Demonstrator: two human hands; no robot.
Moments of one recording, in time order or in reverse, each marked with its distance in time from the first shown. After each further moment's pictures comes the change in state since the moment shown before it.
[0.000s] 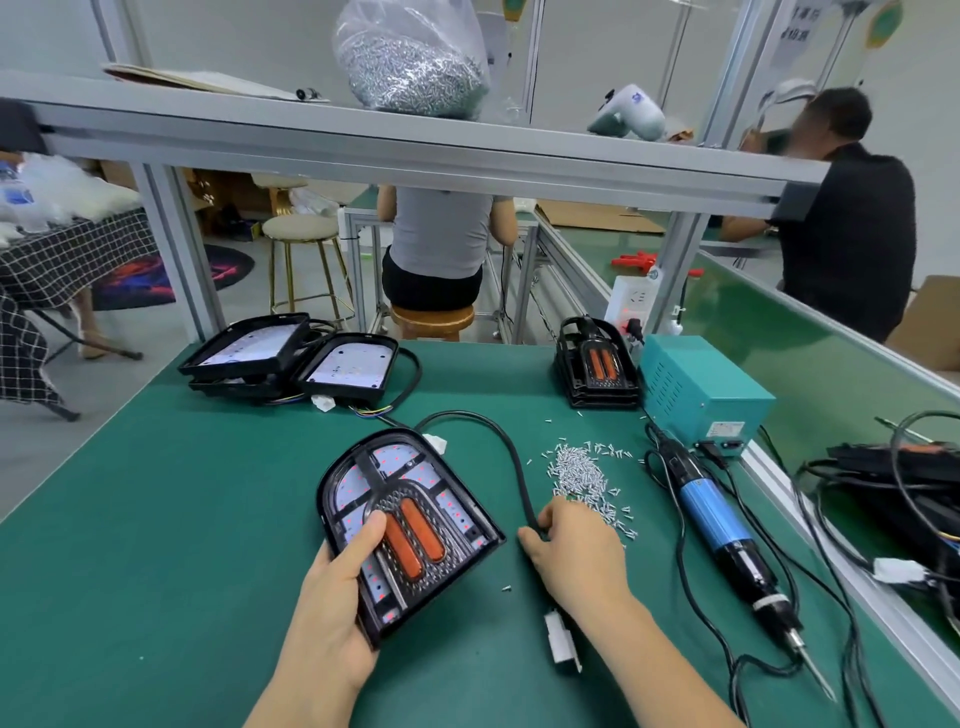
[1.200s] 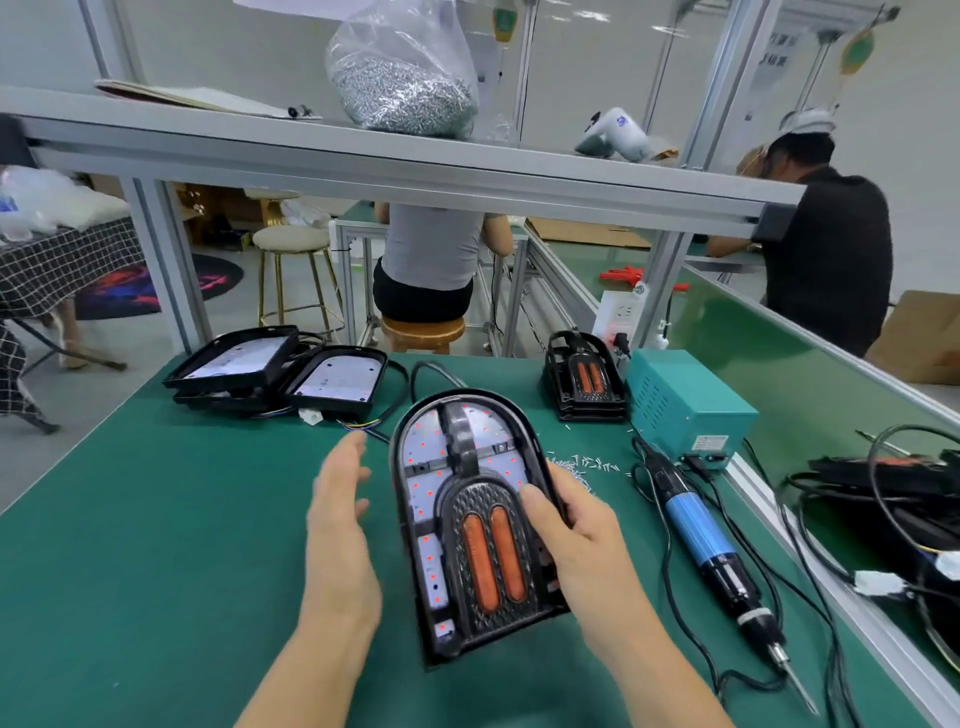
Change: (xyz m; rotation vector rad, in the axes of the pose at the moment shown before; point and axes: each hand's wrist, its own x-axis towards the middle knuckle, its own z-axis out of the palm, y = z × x) left_hand 0.020 0.014 0.039 0.288 -0.029 0.455; right_hand -0.038 -0.014 -0.046 1.144 -0.083 -0.401
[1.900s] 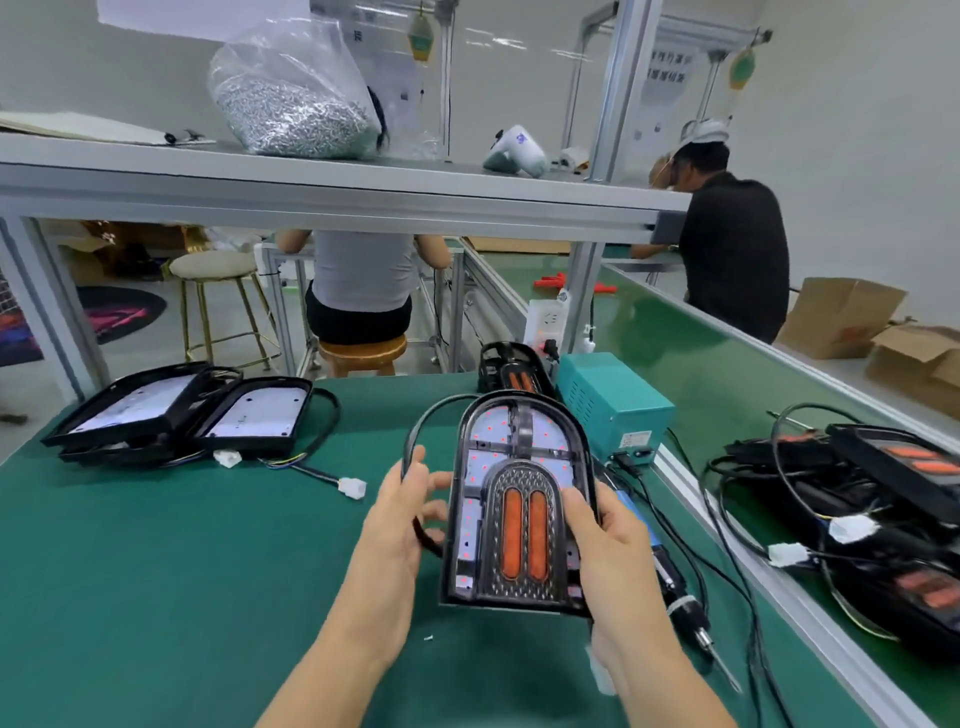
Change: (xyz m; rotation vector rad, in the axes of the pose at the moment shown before) left_hand -0.025 -0.001 0.069 -0.002 -0.509 -0.138; right_hand -0.010 -0.002 -0.054 0.135 0.427 0.169
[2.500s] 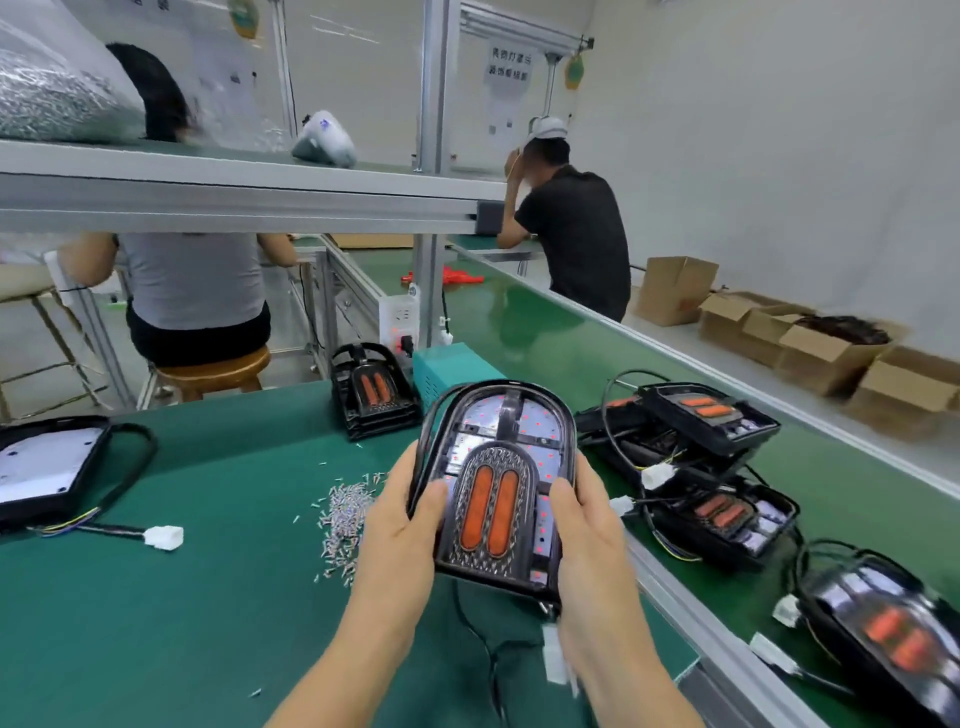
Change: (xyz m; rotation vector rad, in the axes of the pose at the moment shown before) left_hand 0.014 -0.042 0.114 0.292 -0.159 0.113; right_hand -0.017 -0.029 -0.082 0.091 0.210 -0.156
